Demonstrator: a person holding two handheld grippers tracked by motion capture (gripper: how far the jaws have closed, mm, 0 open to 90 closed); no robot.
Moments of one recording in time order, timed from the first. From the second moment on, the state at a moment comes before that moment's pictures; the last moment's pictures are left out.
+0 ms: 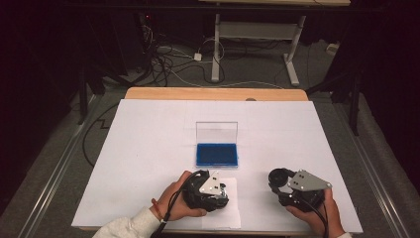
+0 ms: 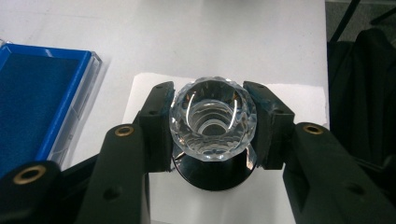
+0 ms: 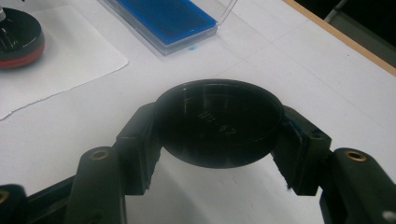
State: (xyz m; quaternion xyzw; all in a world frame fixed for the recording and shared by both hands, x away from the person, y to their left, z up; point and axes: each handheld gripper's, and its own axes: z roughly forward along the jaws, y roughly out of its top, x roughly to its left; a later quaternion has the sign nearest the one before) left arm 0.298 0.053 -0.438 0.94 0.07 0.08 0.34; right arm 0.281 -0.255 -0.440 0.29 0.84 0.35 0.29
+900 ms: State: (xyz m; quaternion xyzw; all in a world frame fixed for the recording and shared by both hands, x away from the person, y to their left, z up) left arm 0.300 0.053 -0.443 0.94 0.08 0.07 0.32; right arm 0.281 -0.255 -0.440 0.28 0.84 0.35 0.29
